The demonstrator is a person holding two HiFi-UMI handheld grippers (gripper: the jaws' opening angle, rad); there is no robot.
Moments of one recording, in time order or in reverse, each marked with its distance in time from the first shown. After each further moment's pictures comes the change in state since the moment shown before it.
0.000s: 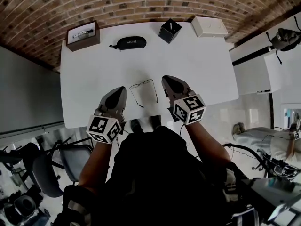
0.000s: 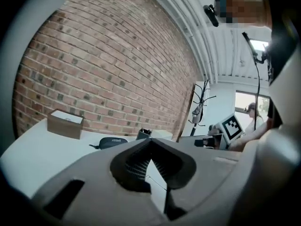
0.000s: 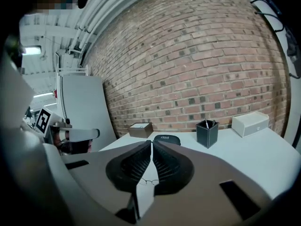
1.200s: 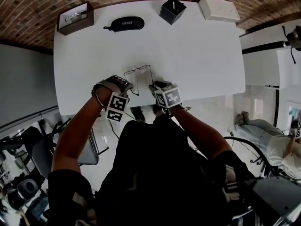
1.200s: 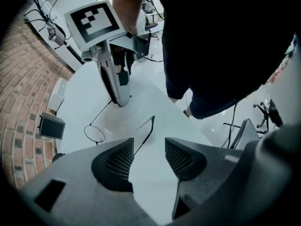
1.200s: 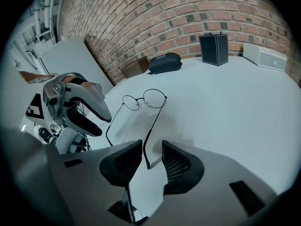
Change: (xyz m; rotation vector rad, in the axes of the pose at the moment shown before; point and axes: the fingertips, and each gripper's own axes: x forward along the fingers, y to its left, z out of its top) left arm 0.017 0.000 -0.244 1.489 1.037 -0.809; right arm 0.035 -0.015 -0.226 0.130 0.649 0.091
